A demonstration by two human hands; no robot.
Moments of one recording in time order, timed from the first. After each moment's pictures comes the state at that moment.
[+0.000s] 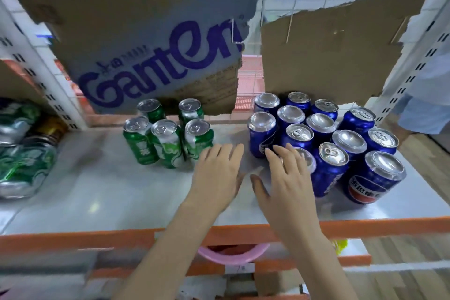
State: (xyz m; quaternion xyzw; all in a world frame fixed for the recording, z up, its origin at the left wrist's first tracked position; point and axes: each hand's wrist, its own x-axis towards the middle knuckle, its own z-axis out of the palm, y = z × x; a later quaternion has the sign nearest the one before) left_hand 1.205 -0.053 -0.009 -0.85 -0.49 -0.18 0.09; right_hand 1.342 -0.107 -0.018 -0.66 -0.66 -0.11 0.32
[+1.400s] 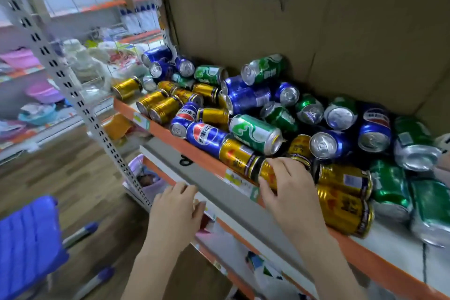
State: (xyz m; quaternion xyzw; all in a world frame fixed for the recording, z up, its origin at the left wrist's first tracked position) left_hand 0.454 -0.208 -0.044 -0.54 -0.83 -0.13 0.06; right_hand 0.632 -0.083 -0.027 -0.39 -0.86 0.03 0.33
